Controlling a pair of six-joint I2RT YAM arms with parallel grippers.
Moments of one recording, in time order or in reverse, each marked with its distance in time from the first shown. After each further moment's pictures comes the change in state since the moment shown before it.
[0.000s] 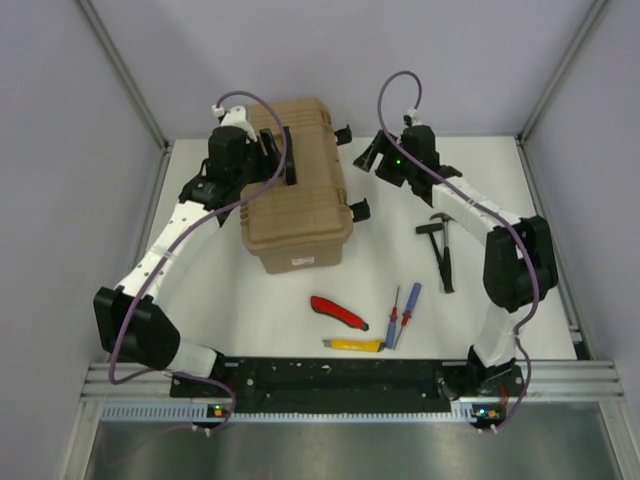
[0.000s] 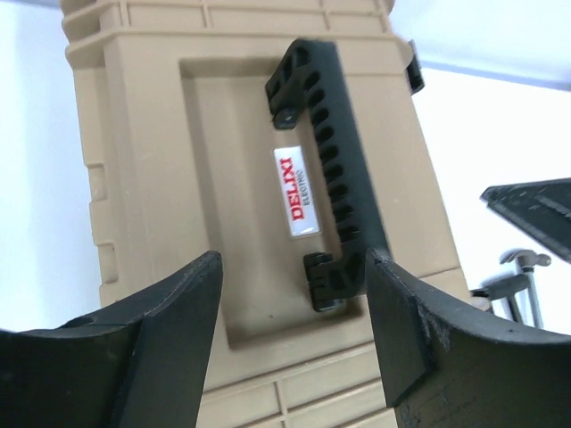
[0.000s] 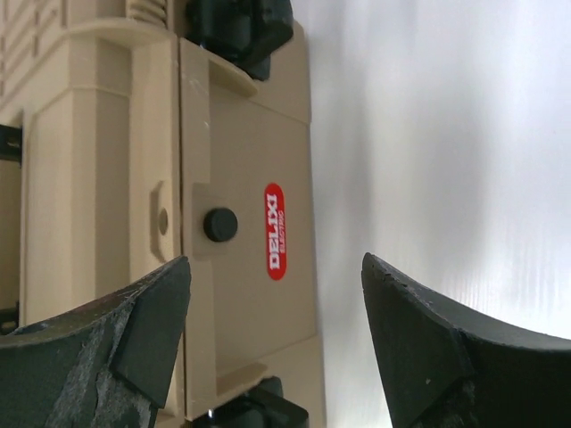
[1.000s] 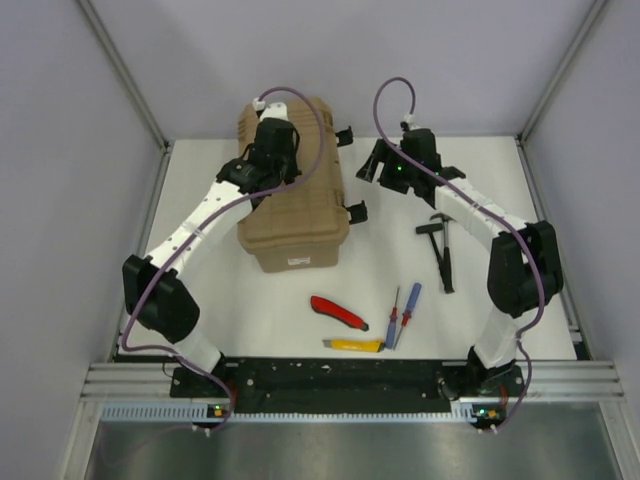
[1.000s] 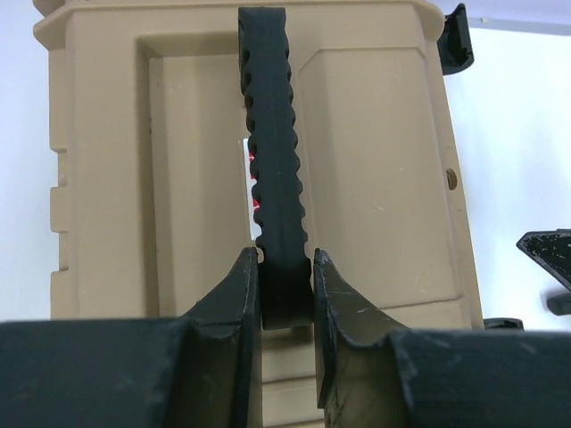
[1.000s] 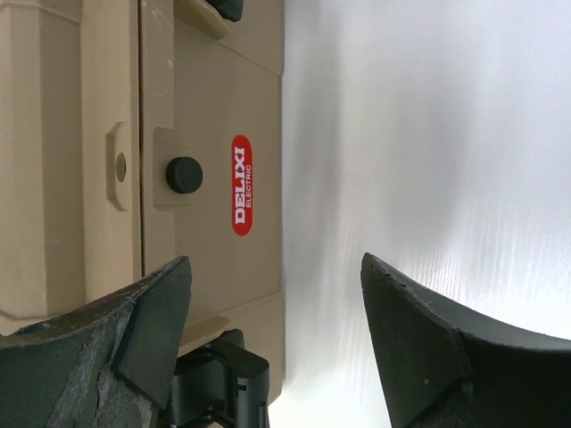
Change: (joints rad) left arm -0.185 0.173 0.205 -0.137 -0.299 0.026; right arm 0.007 -0.052 -0.027 -0.140 -0.003 -0.092
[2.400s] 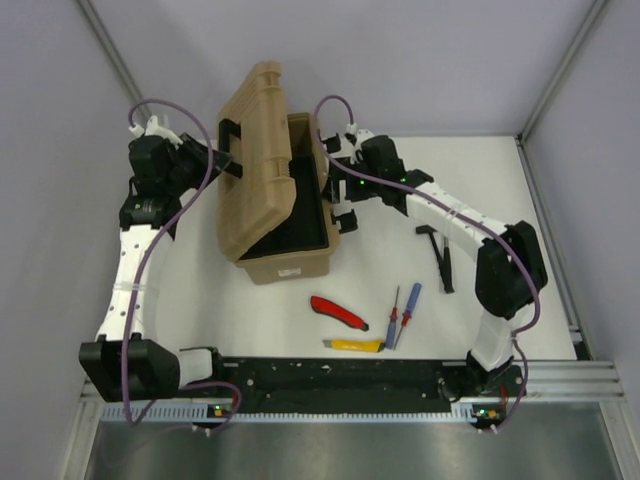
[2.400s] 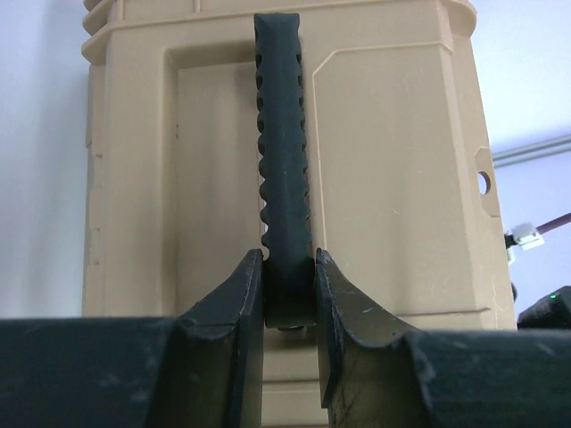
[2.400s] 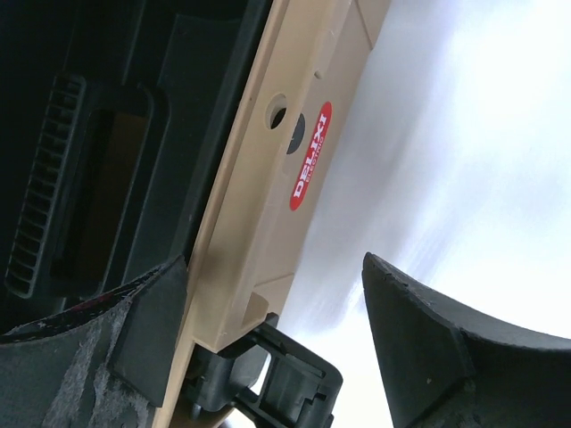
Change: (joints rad) left arm 0.527 -0.364 -0.262 0.106 0.664 -0.337; right arm 0.195 0.035 0.094 -0.084 0.004 -0.272
